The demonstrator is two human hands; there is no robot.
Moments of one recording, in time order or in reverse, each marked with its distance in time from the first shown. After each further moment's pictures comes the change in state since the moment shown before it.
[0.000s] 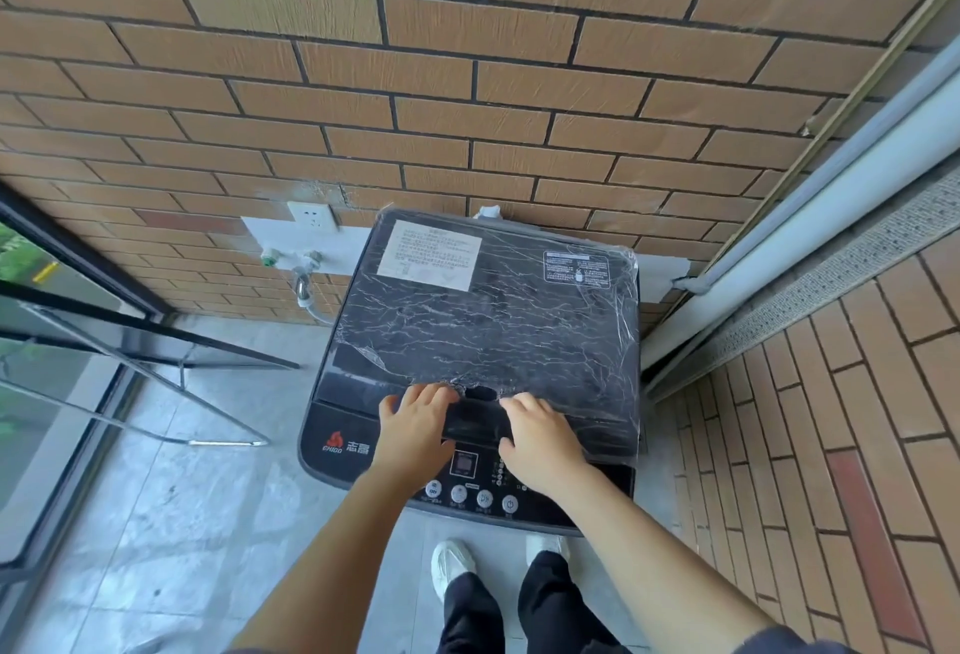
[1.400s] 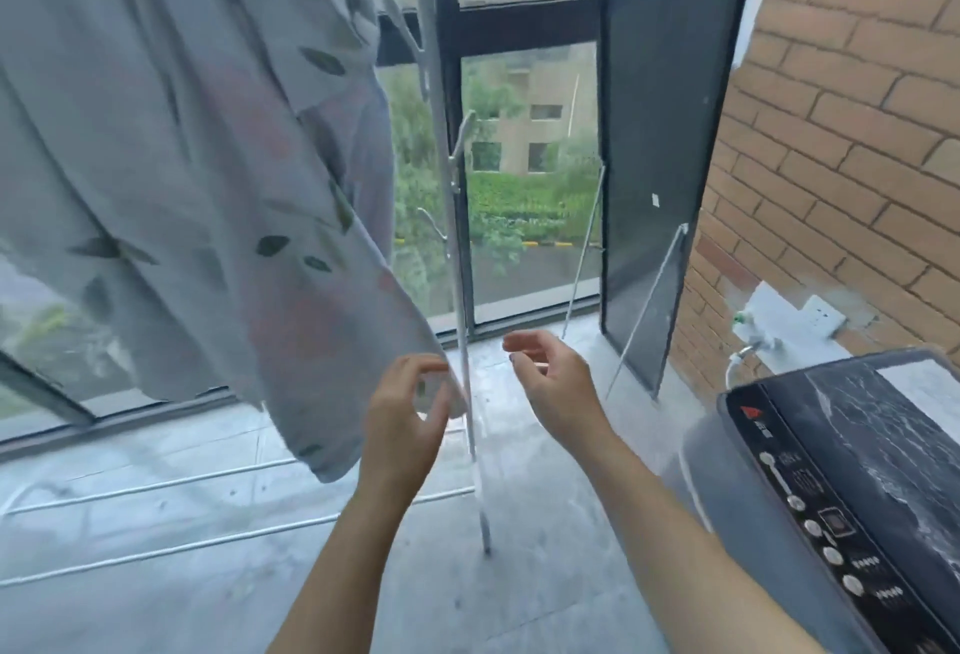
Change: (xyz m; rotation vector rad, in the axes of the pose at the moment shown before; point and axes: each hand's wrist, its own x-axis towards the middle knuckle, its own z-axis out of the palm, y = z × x) left_hand -0.558 0.026 -0.014 -0.371 1.364 -0.935; right_hand -0.326 -0.302 0.086 0.646 -0.296 -1.030
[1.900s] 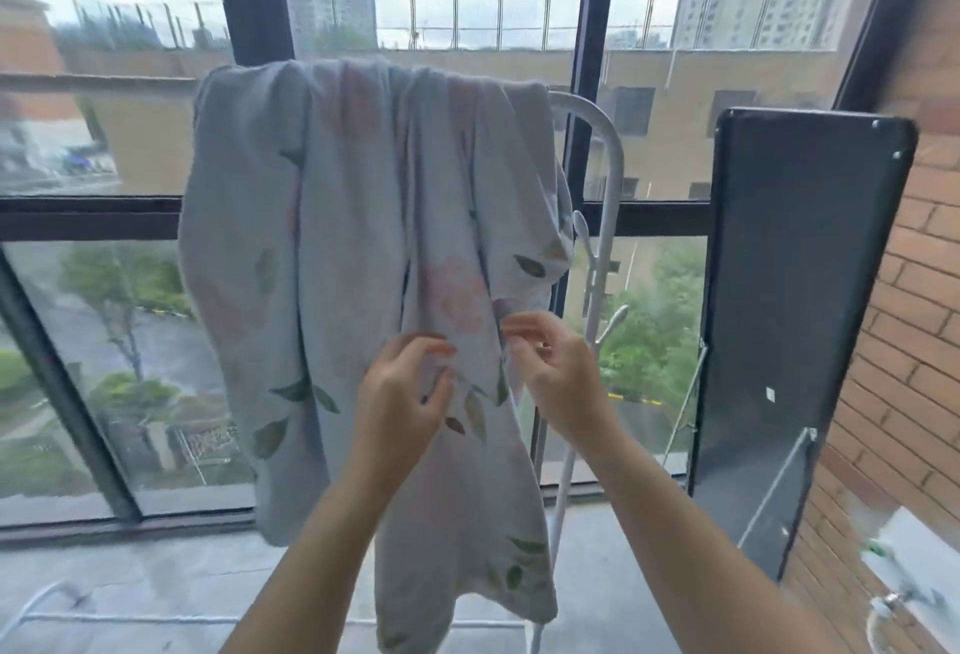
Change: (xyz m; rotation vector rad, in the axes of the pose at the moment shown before) left_hand 0.159 -0.024 -0.174 0.133 0.318 0.289; right_hand 0.115 -0.194 0.116 -0.003 -0.040 -0.545
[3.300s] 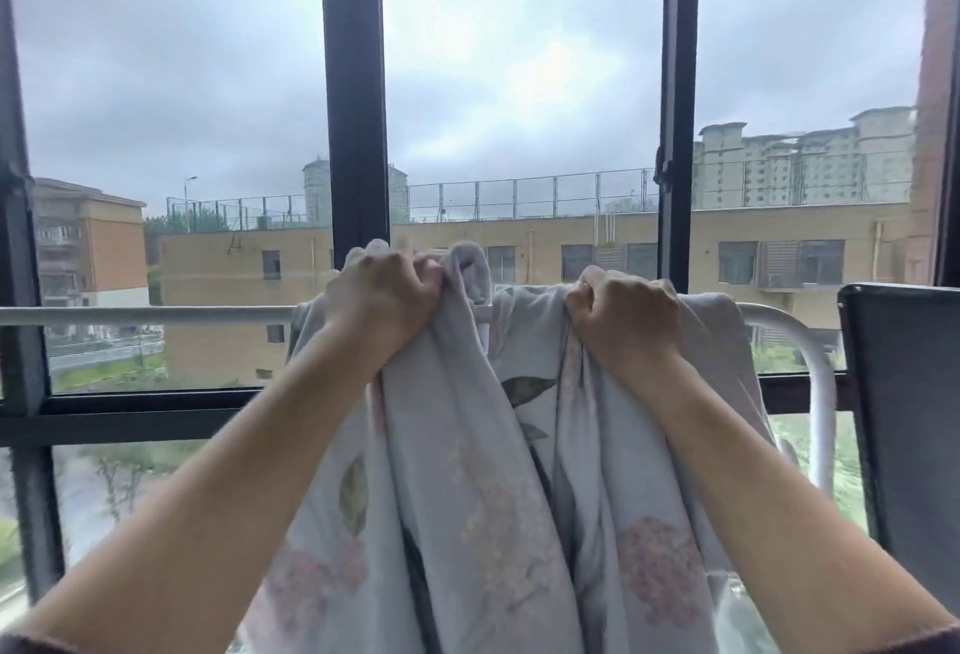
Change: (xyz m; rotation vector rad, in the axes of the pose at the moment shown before) left_hand 0.318 -0.095 -0.168 0.600 0.036 -0.082; right_hand 0.280 -0.107 0.097 -0.943 0.384 -0.285
